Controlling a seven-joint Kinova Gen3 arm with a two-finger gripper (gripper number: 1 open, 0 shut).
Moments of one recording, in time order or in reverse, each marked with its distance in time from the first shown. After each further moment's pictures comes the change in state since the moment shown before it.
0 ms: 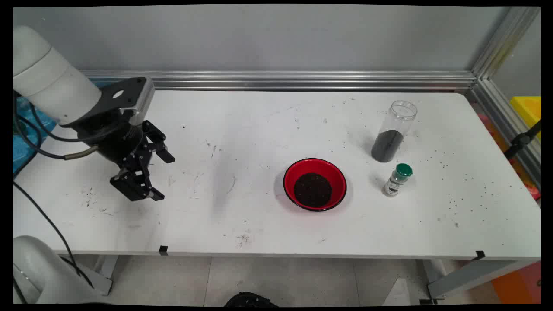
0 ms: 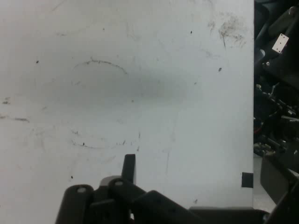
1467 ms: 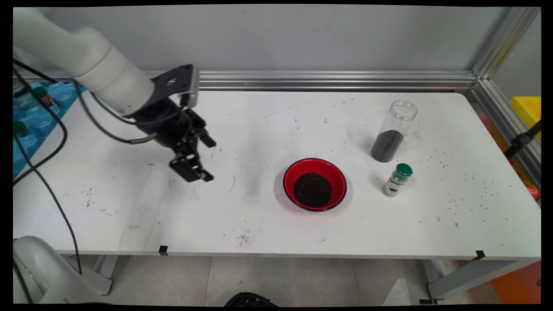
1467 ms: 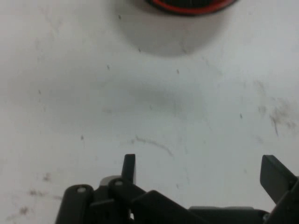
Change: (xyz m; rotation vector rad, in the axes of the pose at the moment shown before) arm 0.053 -0.035 0.037 0.056 0.102 -0.048
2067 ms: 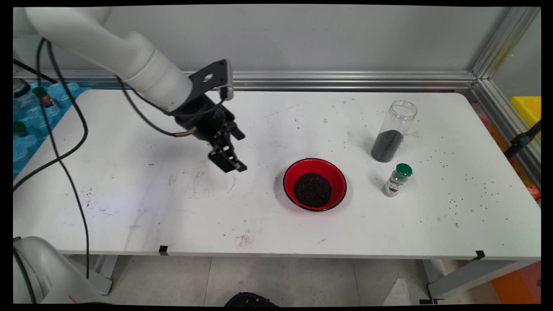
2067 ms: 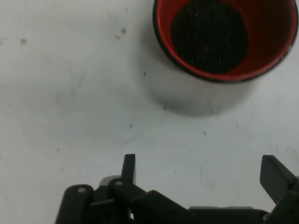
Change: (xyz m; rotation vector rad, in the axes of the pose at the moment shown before) arm 0.039 -0.021 0.038 0.023 0.073 -0.030
